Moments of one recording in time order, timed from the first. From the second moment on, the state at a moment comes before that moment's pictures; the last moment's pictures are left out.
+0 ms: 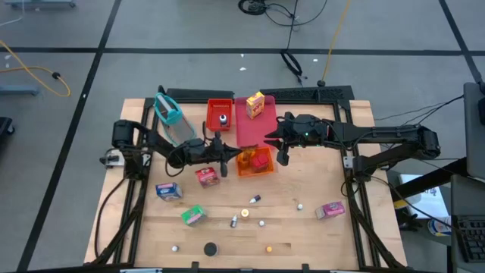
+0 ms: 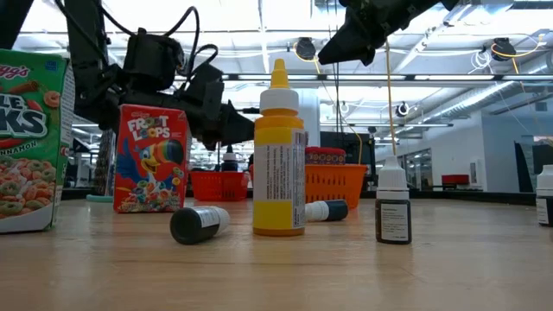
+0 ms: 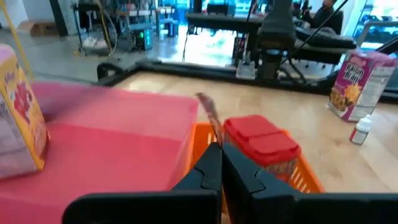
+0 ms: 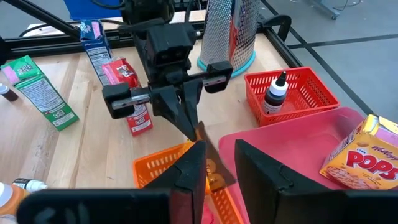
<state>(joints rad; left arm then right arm) 0.13 1.83 0.47 1.28 -0.05 -0.05 -0.13 1.23 0.97 -0.22 0.05 0.04</state>
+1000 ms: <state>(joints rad) 0.14 1.77 0.47 1.28 -0.02 0.04 -0.12 1.23 0.97 -0.30 0.04 0.05</state>
